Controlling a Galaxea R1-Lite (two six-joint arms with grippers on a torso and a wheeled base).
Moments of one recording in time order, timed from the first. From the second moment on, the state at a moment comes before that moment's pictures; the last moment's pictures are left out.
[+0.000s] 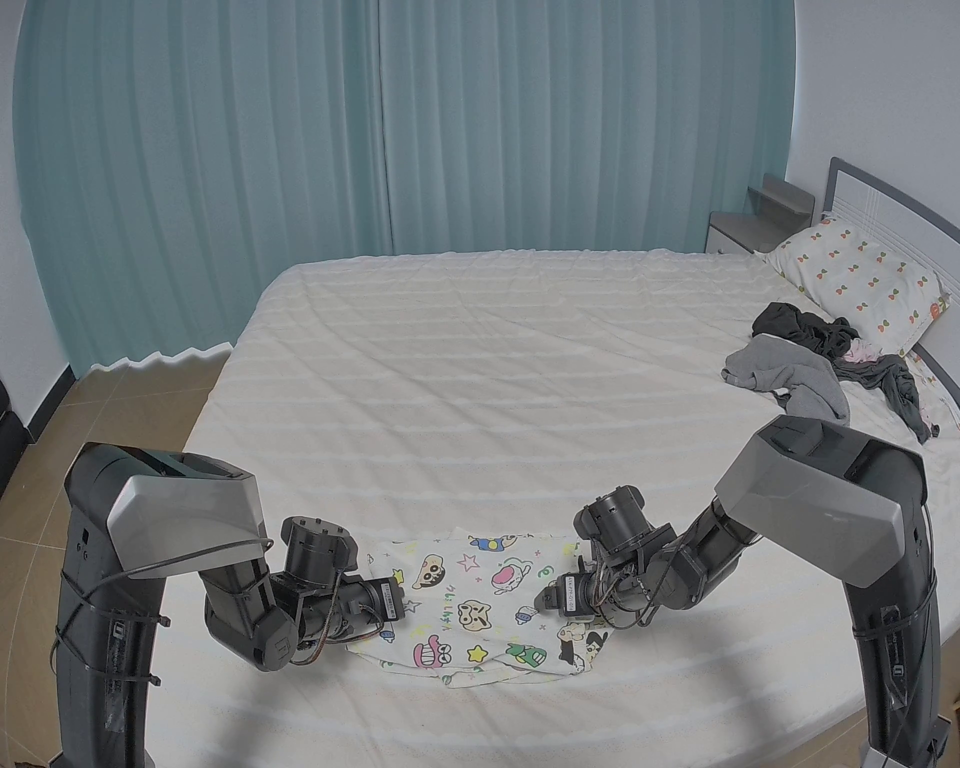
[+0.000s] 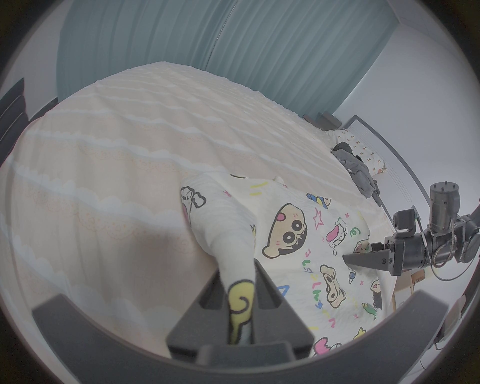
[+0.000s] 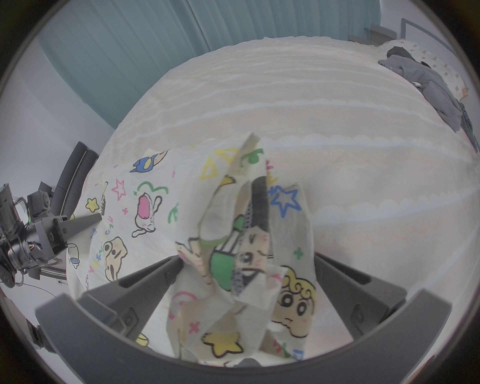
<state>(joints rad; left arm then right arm) -0.37 2.45 -0.69 -1.06 -0.11 -0.49 0.56 2.47 -1.15 -0.33 -0.03 0.46</state>
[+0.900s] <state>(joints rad) -0.40 2.41 -0.65 -1.06 -0.07 -0.52 0.59 2.41 -1.13 -0.34 0.04 0.65</state>
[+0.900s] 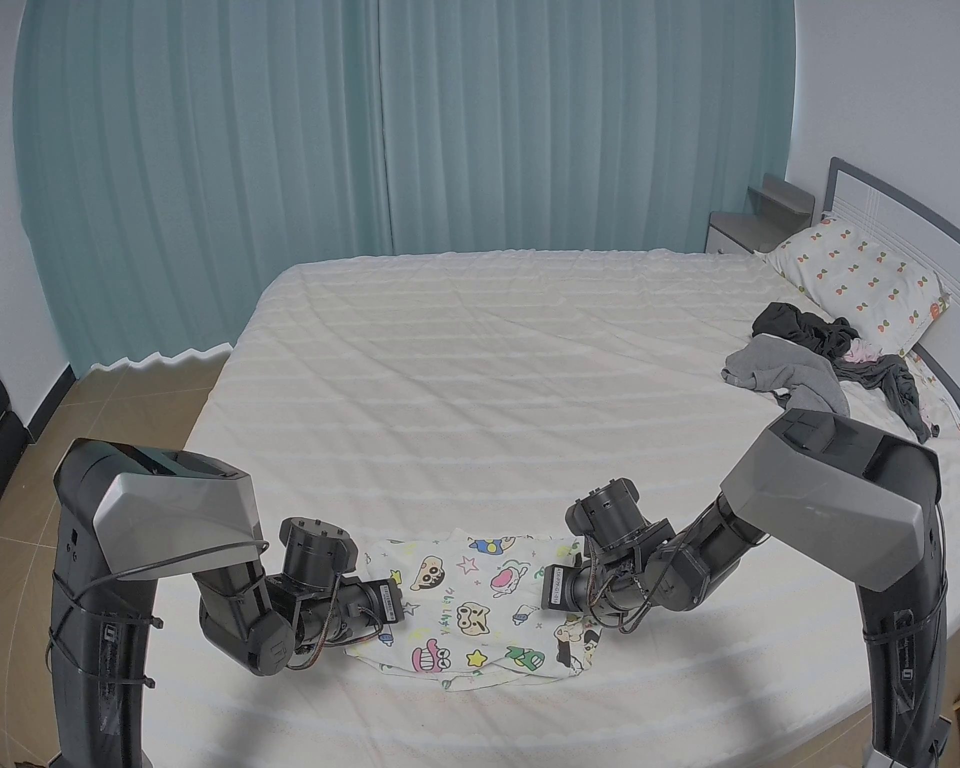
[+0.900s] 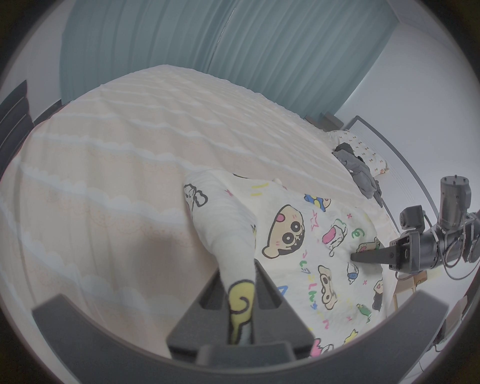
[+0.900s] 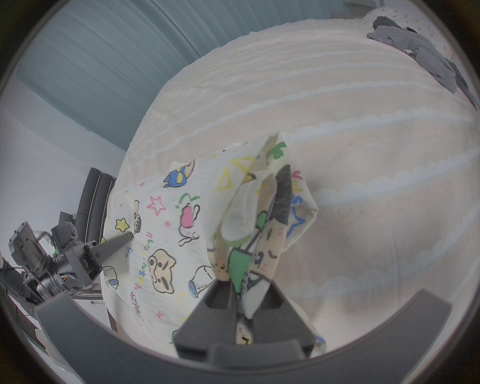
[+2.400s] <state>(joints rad) -0.47 2.29 -0.59 -1.04 -0.04 -0.61 0.60 2.28 -1.04 -0.34 0.04 0.65</state>
